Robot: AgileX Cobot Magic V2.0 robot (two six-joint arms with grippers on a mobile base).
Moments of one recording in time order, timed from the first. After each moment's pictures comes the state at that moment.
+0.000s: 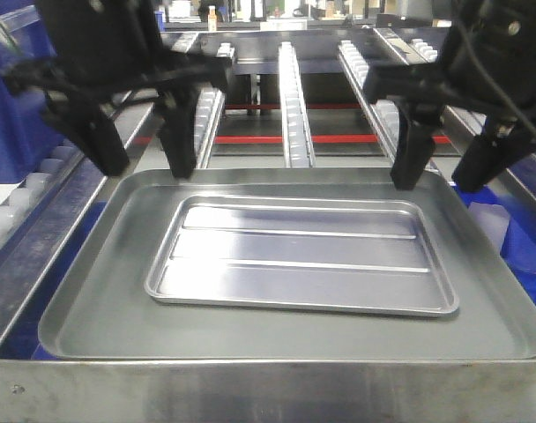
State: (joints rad) left arm -0.65 1.72 -1.33 0.10 0.86 -0.47; right arm 0.37 1.58 -1.07 0.06 0.67 0.30
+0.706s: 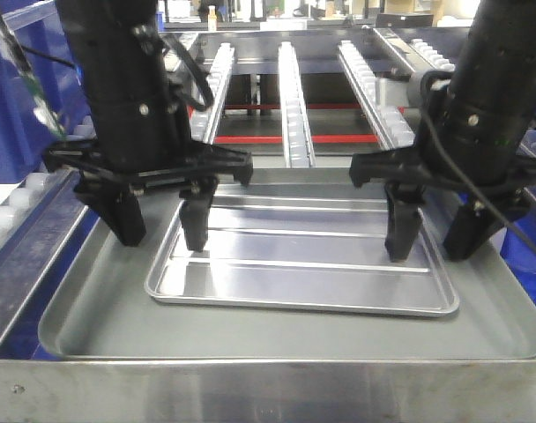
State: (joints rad) left arm -0.65 1.88 -1.34 0.10 0.81 -0.48; right arm 0.36 1.75 -1.08 0.05 0.63 0.31
